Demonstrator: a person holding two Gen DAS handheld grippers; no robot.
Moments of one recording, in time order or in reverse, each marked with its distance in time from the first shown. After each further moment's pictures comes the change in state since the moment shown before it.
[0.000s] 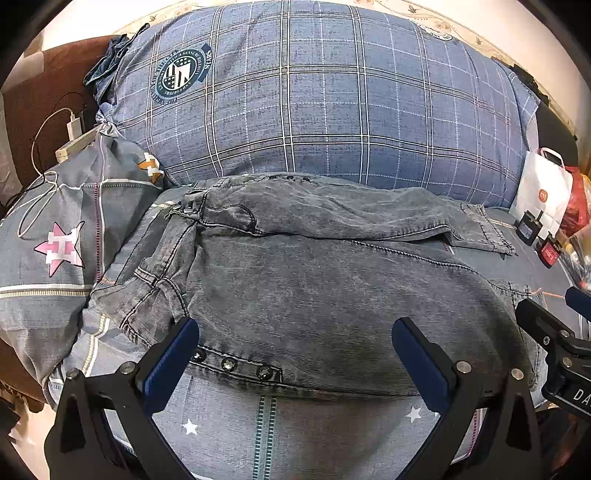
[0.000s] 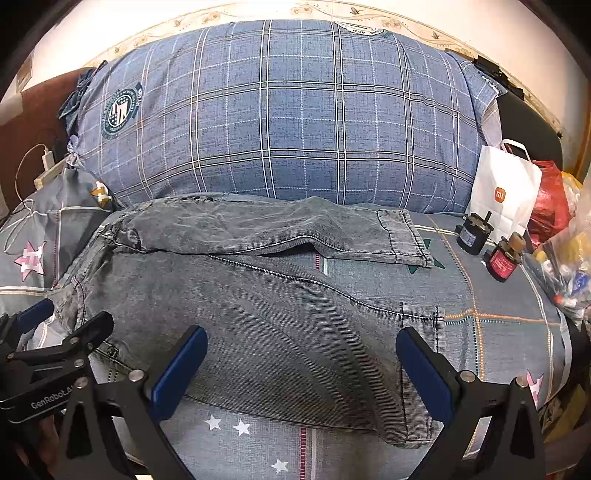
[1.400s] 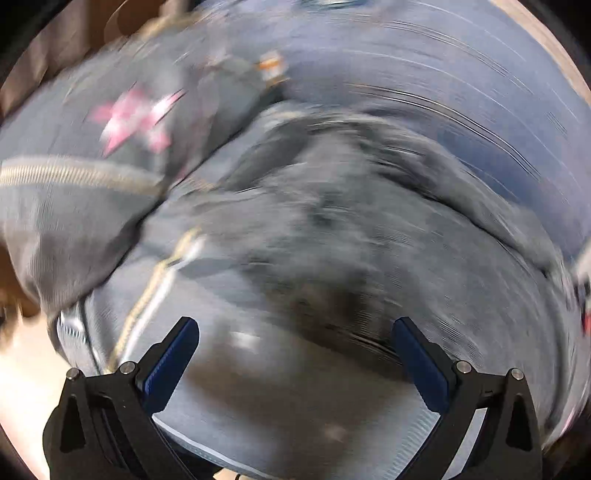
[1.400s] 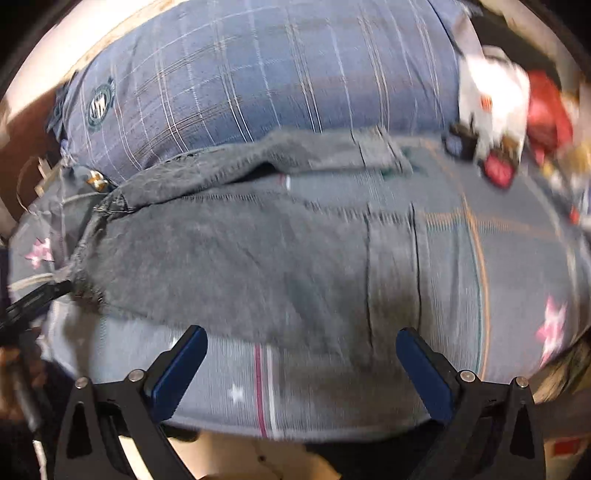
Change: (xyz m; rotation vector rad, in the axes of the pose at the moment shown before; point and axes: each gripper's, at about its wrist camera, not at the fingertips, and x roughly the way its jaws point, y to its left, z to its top) left arm 0.060 0.172 -0.031 -0.387 0.213 0.106; right arm 0.006 -0.089 -0.069 0.166 0.188 0.145
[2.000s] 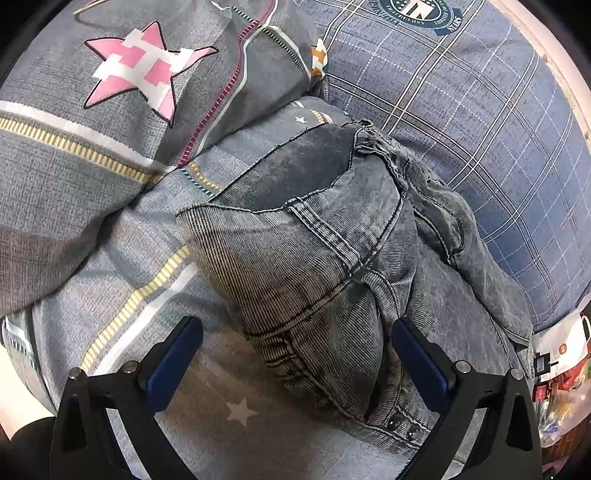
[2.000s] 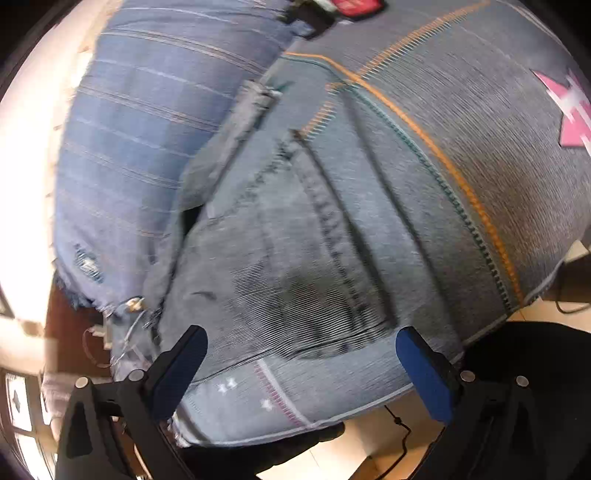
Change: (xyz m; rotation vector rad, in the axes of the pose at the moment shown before) left arm 0.039 0.025 0.039 -0.189 0.038 -0.157; right arm 0.039 -0.126 -0.025 0.704 0.139 0.318
